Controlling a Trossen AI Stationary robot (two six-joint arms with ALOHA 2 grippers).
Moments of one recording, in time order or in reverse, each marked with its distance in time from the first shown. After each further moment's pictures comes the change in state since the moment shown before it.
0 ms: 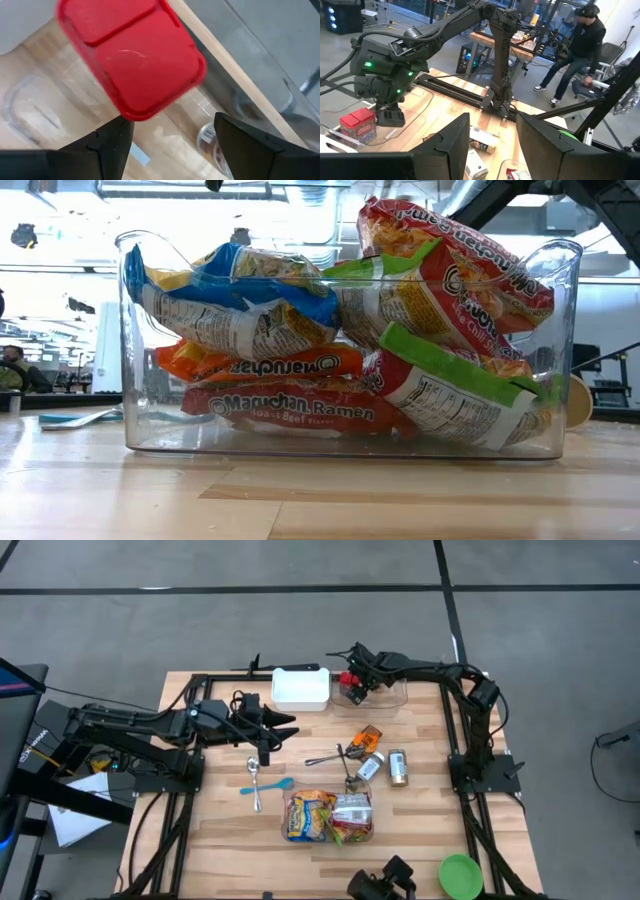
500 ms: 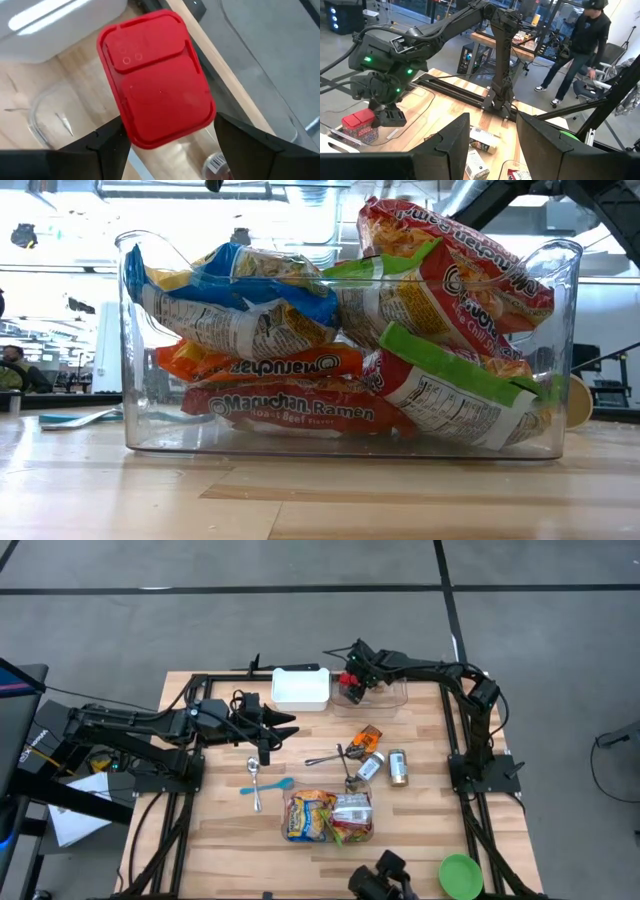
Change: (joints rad) left arm 0.008 0.000 0.000 -0.001 0.000 0.000; right arm -0.020 0.000 0.000 0.083 -0.089 -0.151
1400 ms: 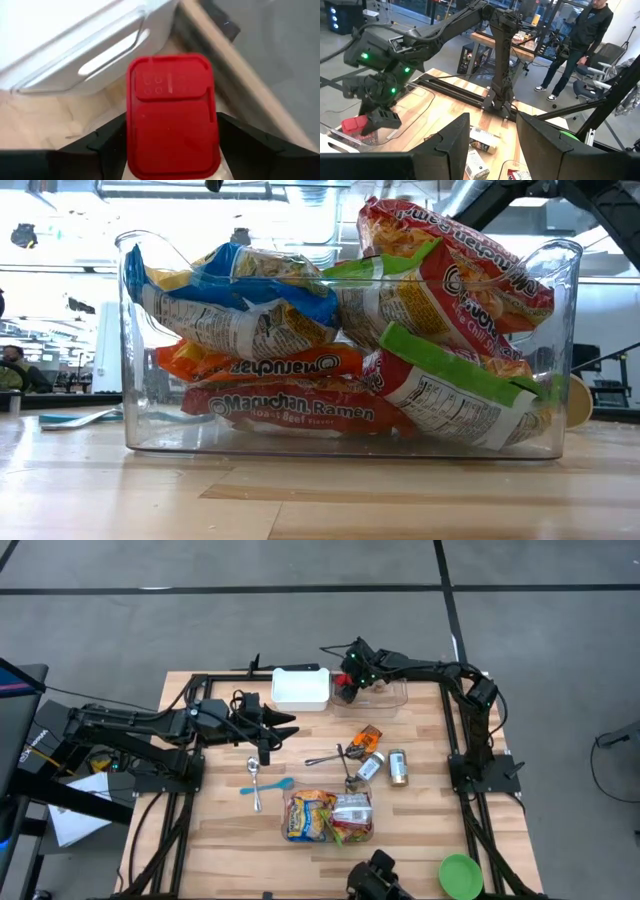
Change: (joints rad) left arm 0.000 0.000 0.000 0.000 0.000 0.000; right arm -0.005 0.014 0.000 0.116 -0.183 0.053
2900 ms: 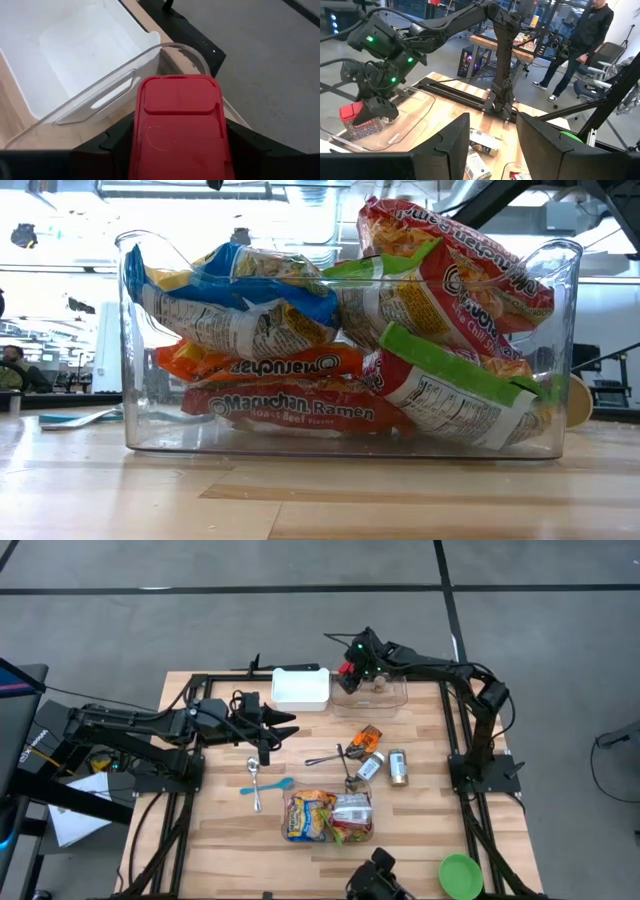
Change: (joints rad) left arm 0.000 0.000 0.000 0.014 0.001 0.029; right arm -0.012 -0.081 0.002 0.038 -0.008 0.022
